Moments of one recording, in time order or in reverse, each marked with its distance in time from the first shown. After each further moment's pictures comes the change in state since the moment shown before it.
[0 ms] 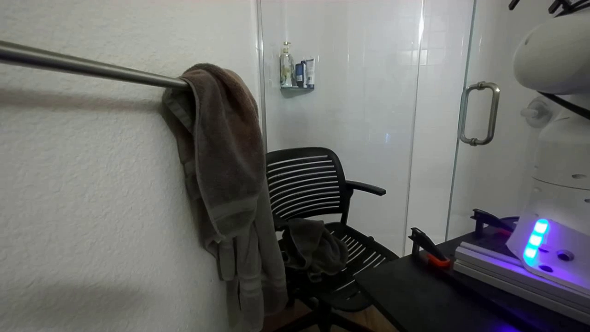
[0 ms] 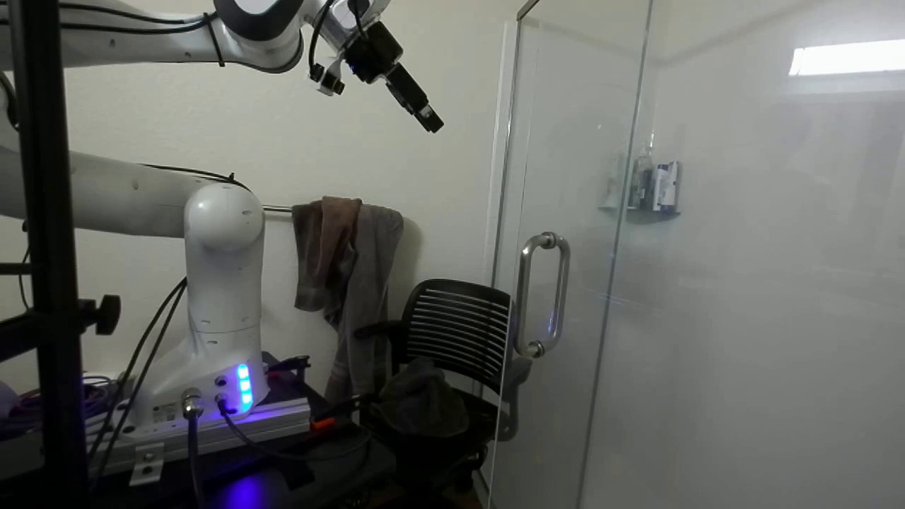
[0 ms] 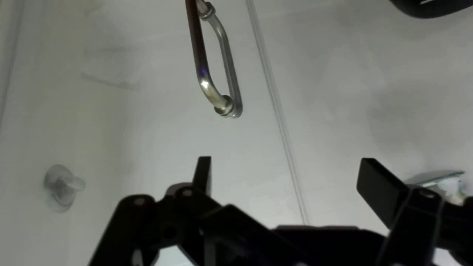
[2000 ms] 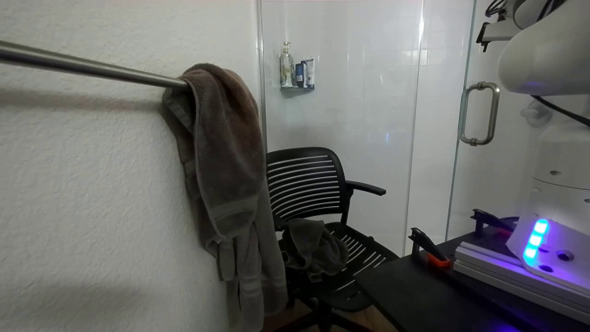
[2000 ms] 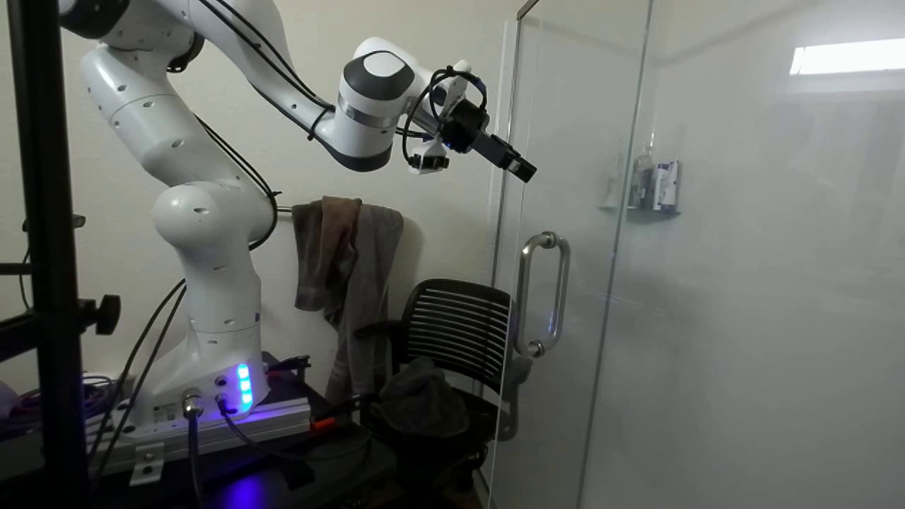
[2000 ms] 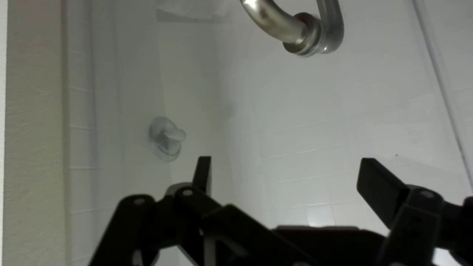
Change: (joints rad) arm -0.471 0.776 0.240 0.013 -0.547 0.877 0.869
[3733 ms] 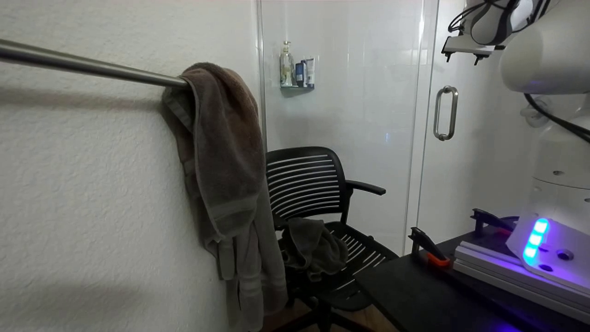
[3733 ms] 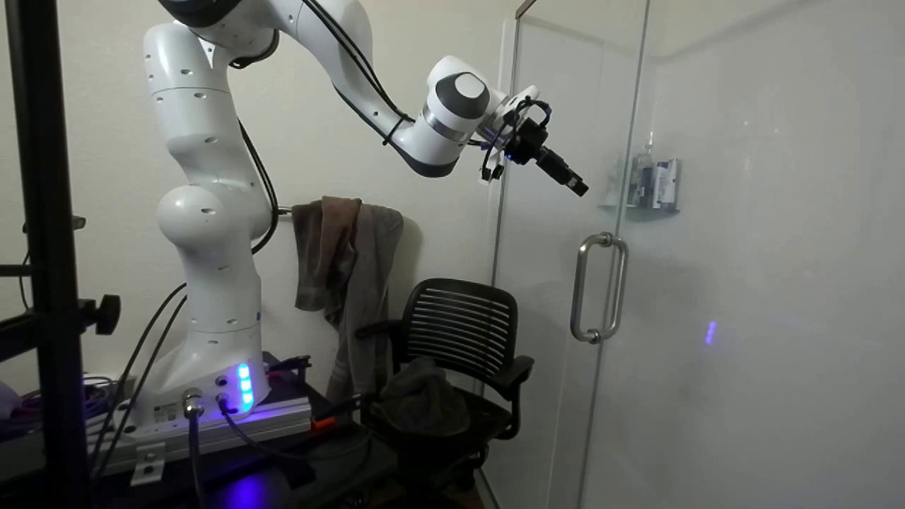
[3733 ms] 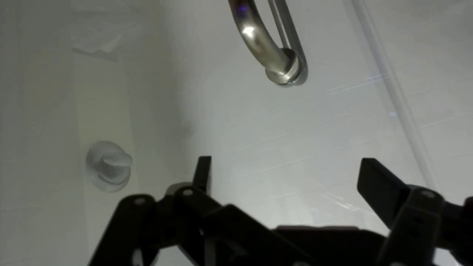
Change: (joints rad) arm 0.073 0.410 0.103 0.329 0.138 0.049 0.074
